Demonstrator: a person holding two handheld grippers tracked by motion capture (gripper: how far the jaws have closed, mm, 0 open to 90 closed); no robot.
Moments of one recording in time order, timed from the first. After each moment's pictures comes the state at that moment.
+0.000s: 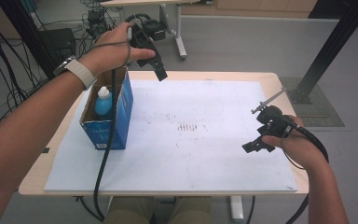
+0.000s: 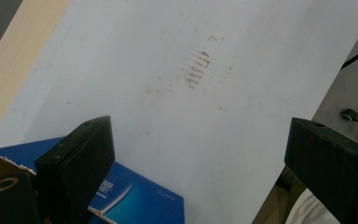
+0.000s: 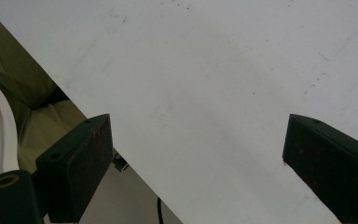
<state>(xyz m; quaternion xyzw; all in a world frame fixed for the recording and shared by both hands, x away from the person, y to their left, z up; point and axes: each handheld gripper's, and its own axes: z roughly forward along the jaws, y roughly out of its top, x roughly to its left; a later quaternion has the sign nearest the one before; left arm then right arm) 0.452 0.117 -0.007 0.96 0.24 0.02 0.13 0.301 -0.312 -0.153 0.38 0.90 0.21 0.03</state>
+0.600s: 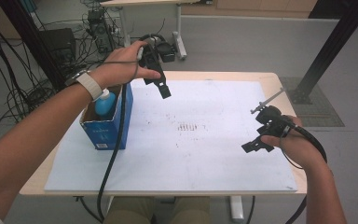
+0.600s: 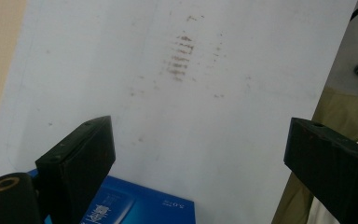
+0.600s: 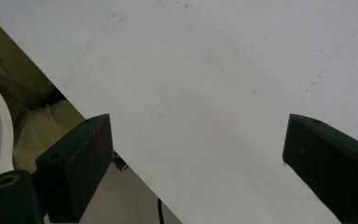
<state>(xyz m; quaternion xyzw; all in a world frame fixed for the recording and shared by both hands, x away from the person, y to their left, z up) 0.440 0.090 -0.045 0.98 0.14 0.02 0.11 0.304 -0.310 -0.155 0.39 0.90 0.20 0.03</state>
